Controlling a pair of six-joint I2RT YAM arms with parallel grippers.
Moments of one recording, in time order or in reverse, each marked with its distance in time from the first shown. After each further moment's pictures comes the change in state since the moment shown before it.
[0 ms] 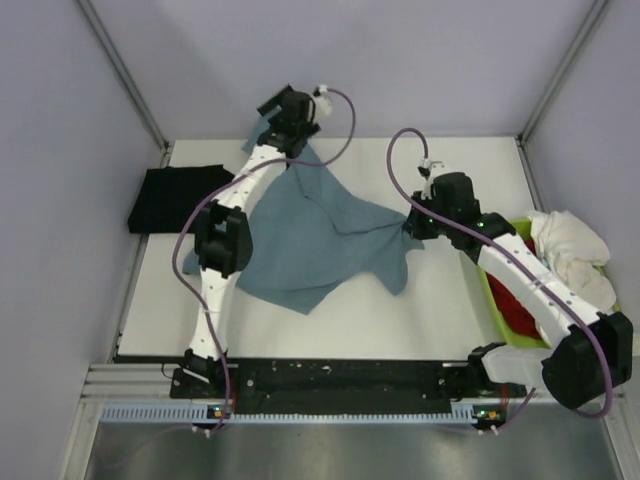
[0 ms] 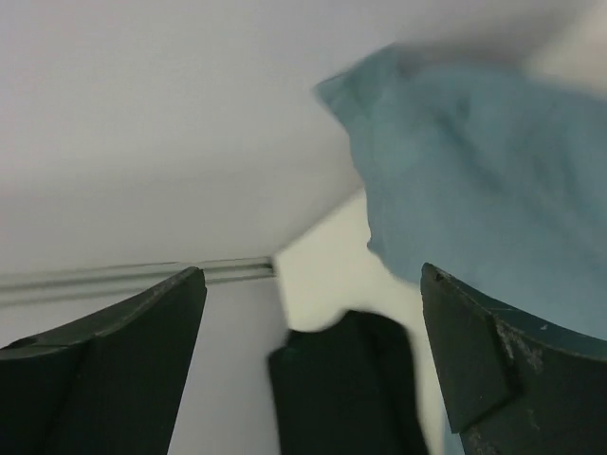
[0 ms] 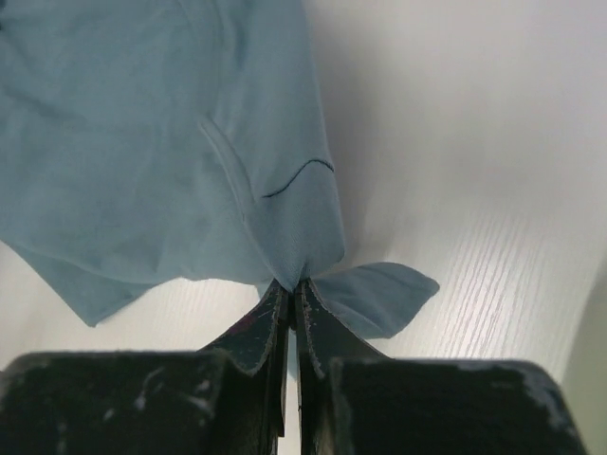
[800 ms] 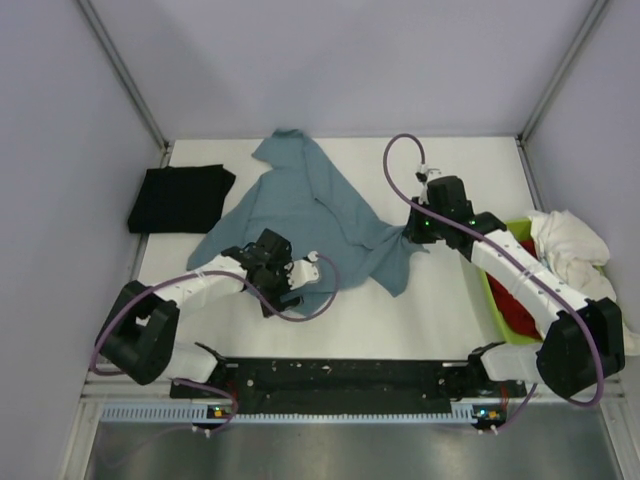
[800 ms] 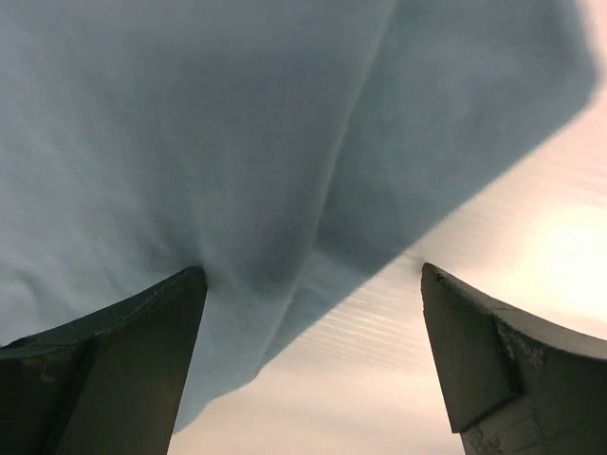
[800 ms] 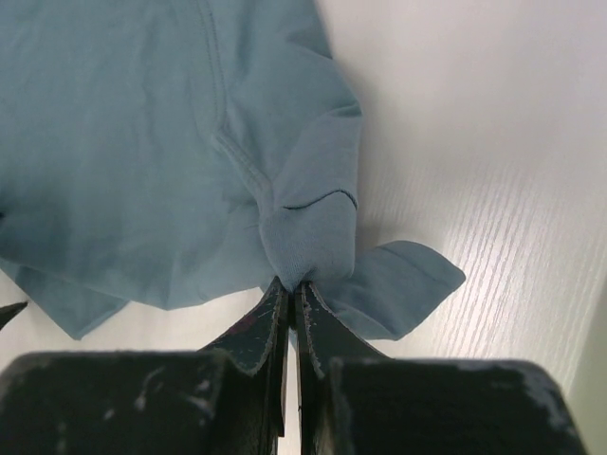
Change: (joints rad) left arm -0.201 -0.922 -1.524 -0.340 0.727 -0.159; right arm -0.012 0.089 -0.045 0.001 0.016 0.052
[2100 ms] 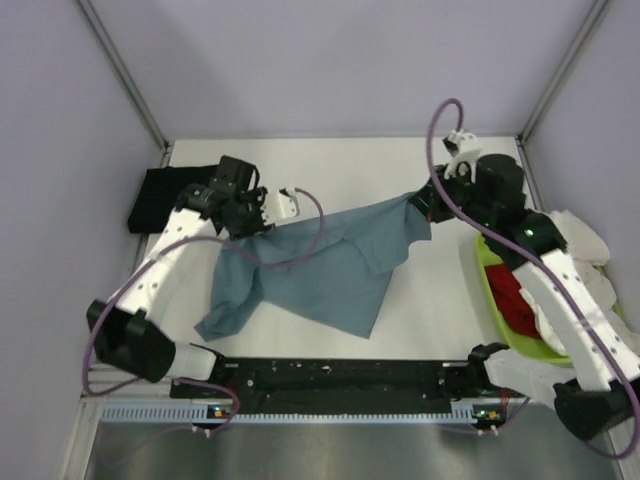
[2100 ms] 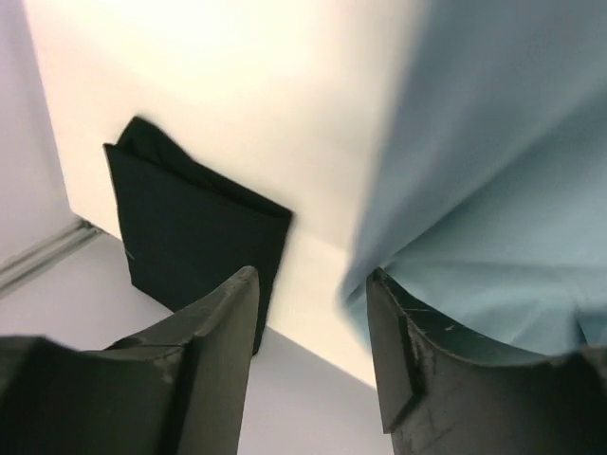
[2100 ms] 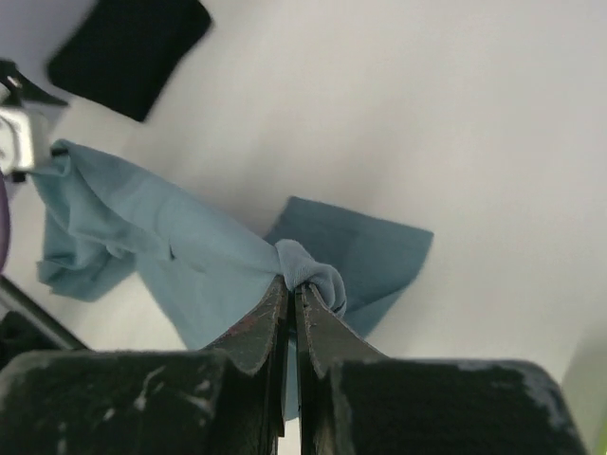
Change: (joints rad) left arm 0.173 -0.081 0.605 -0.481 -0.170 0.340; right arm 0.000 -0.304 0.270 -0.109 -0.192 -0.098
